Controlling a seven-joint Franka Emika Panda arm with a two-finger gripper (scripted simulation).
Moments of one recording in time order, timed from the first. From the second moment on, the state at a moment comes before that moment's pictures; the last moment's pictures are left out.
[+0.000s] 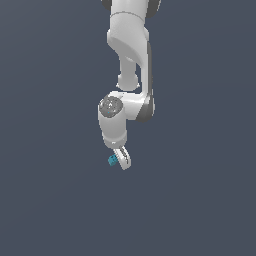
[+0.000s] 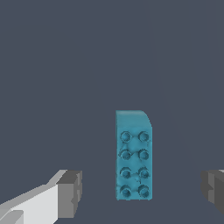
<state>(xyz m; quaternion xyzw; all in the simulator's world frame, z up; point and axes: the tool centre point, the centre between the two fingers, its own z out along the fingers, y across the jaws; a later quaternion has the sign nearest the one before) 0.024 -0.049 0.072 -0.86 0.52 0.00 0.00</state>
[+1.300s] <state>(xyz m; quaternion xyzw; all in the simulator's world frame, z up) 0.024 -0.049 0.022 -0.85 0.52 0.00 0.00</state>
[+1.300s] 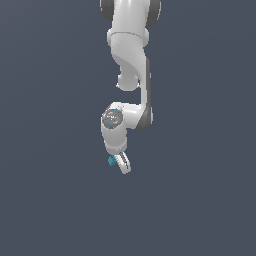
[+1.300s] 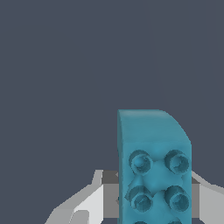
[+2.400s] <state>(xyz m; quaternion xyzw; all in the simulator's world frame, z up) 0.073 0.070 0.063 -0.86 0.52 0.00 0.00</state>
